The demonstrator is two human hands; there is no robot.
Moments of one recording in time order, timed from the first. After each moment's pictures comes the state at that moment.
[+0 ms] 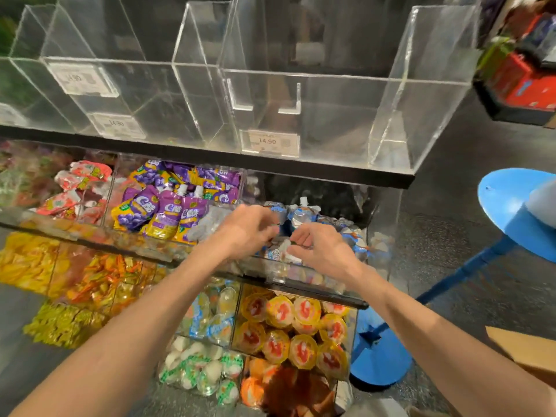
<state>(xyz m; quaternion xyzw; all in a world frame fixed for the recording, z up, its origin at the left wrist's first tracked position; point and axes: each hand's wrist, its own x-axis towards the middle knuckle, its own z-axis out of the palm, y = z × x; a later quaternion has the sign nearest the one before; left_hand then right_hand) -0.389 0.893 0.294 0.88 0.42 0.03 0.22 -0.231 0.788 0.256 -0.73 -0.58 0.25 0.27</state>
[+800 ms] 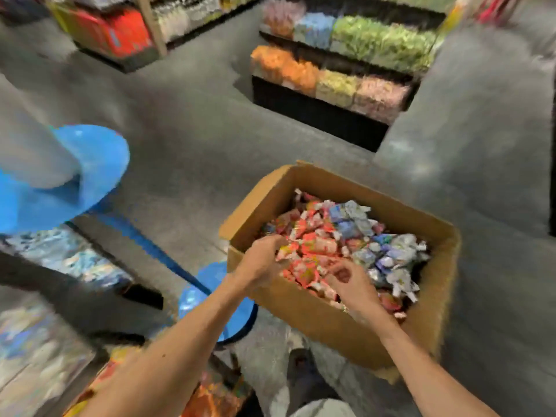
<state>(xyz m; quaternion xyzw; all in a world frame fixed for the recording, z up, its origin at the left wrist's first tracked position) -0.071 0.479 0.136 0.92 -0.13 -0.22 0.30 -0.154 0.267 0.107 -0.86 0.21 0.12 0.45</state>
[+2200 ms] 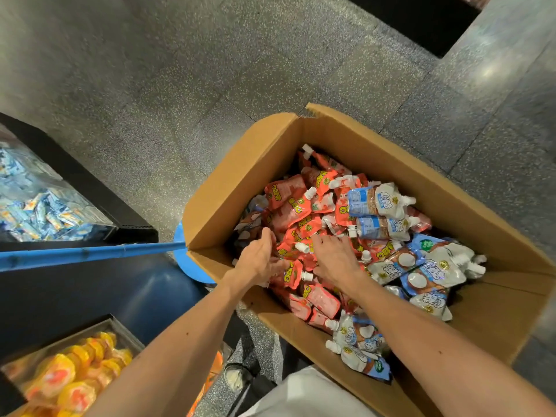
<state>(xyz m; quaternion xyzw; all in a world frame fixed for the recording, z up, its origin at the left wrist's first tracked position) 0.019 0.432 -0.038 0.88 0.01 -0.41 0.24 0.012 0.238 -0.049 -0.94 -0.16 0.31 -0.02</state>
